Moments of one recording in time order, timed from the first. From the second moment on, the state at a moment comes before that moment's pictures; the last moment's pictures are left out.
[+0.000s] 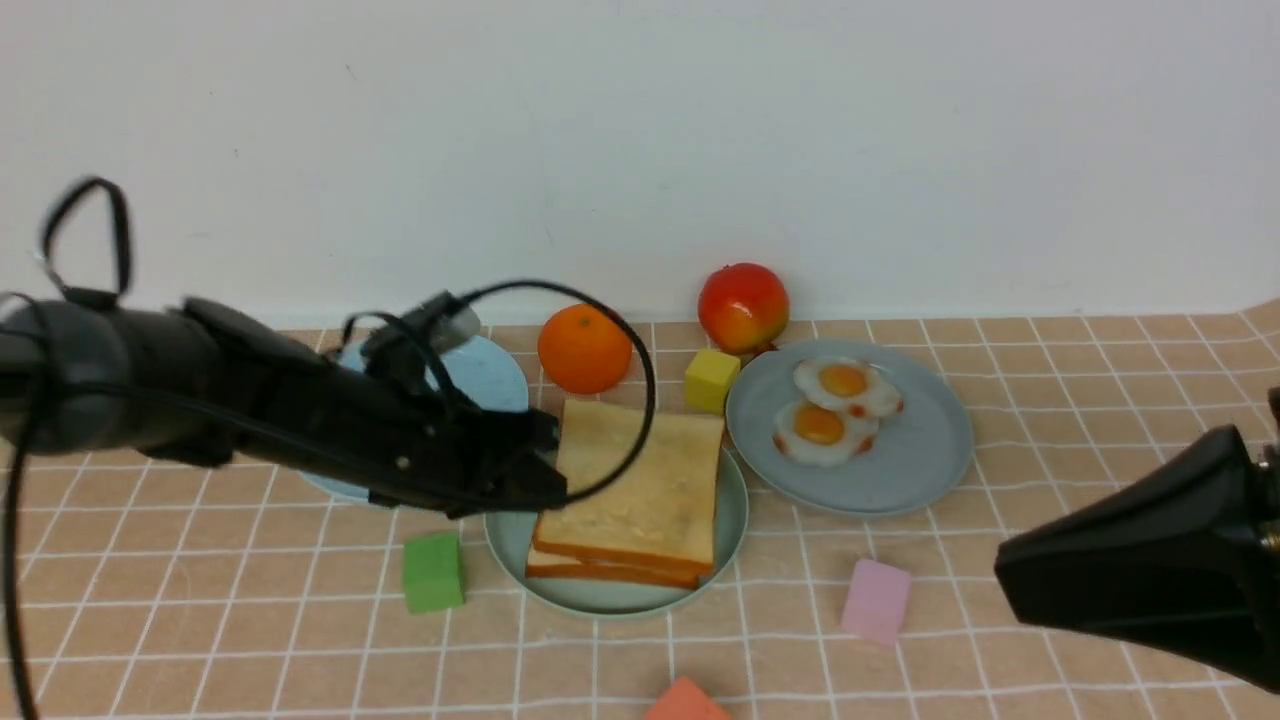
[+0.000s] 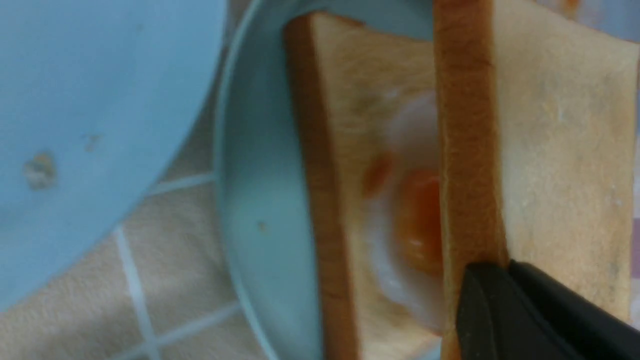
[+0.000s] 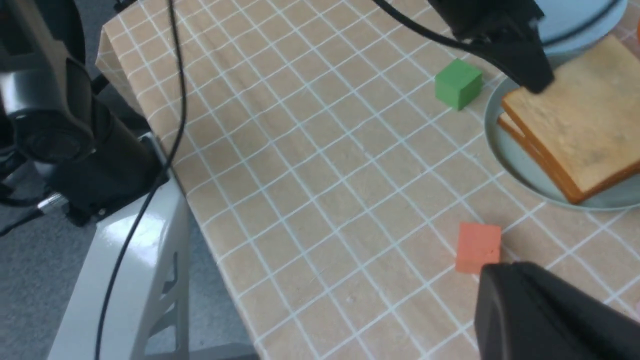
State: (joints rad) right arm 0.38 0.92 -0.97 0.77 1.04 -0.73; left arm -0.21 1.90 -1.07 -1.22 0.55 0.83
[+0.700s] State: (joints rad) right arm 0.38 0.89 -0.93 0.57 0.87 -0.43; left arm -0.11 1.69 -1.07 -1.03 0.72 0.63
